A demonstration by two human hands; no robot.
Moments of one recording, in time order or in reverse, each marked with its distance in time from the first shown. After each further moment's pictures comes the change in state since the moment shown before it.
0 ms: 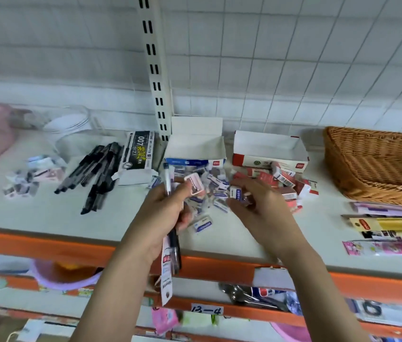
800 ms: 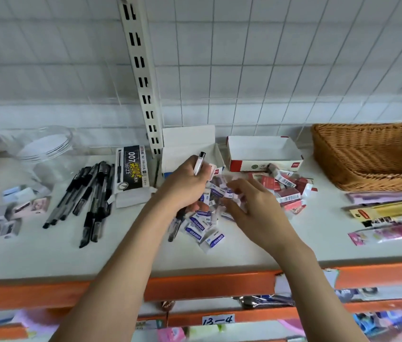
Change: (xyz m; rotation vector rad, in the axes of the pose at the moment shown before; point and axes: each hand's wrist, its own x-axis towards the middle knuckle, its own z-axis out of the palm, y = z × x) left_hand 0.073 0.036 0.006 0.725 -0.274 0.132; right_hand 0.018 -0.008 0.031 -0.172 0.095 0.116
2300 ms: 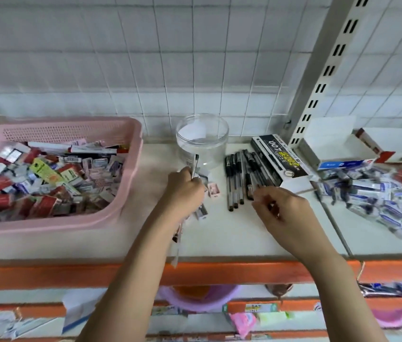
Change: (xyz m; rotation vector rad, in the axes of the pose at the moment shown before) left_hand -0.041 -0.227 -0.245 -0.061 0.238 -0.084; right_hand 0.011 -0.223 0.188 0.002 0.030 0.018
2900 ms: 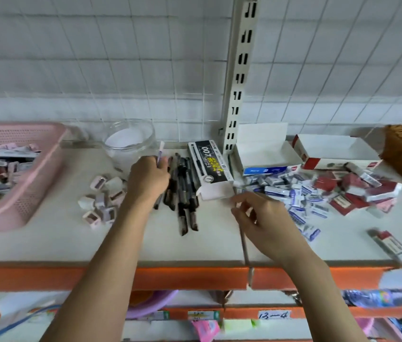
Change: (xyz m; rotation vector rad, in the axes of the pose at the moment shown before) left_hand 0.014 0.074 0.095 0.117 0.244 -0.022; right_hand -0.008 0.104 -0.091 0.027 -0.117 -0.034
